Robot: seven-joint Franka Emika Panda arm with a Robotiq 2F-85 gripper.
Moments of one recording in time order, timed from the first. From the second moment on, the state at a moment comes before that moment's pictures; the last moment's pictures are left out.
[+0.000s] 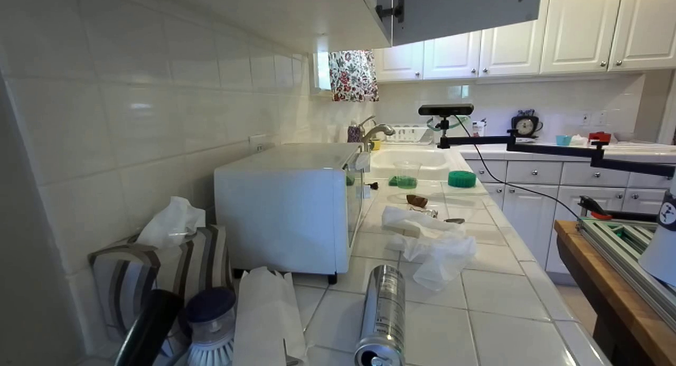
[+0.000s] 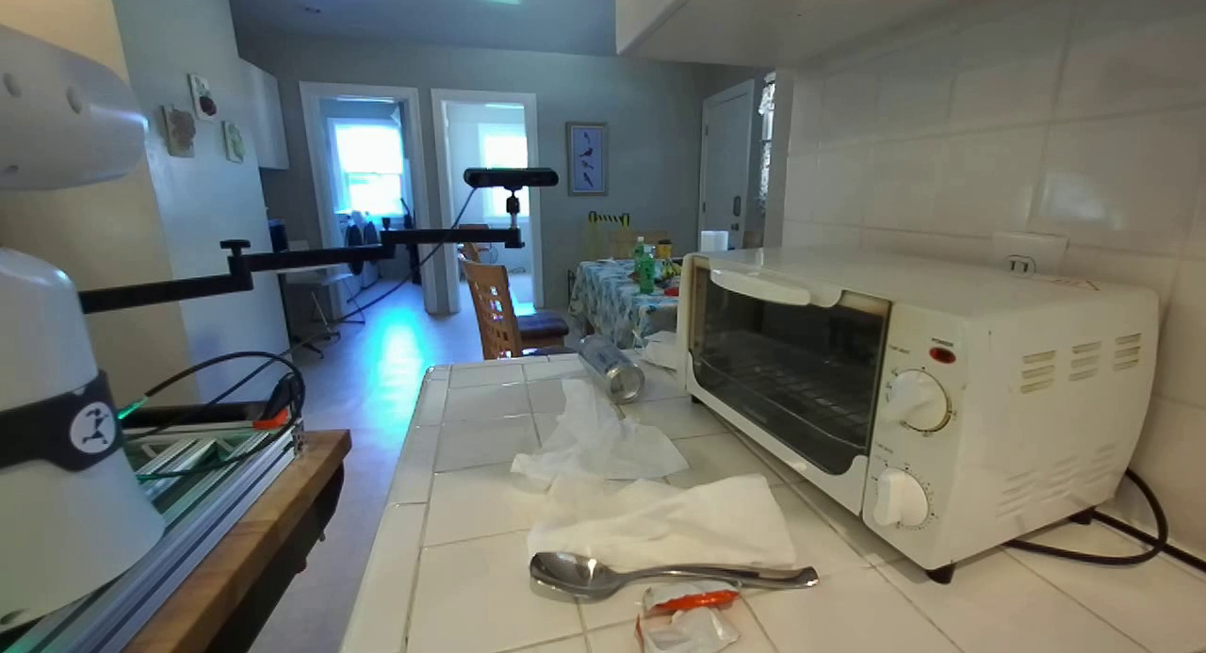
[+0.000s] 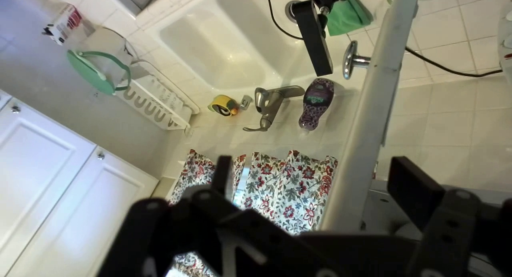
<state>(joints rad) -0.31 -1.18 -0.03 -2.34 -0.56 1.87 0.13</state>
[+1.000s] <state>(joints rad) -0.31 -1.16 -0.06 -2.34 -0.63 1.86 0.17</state>
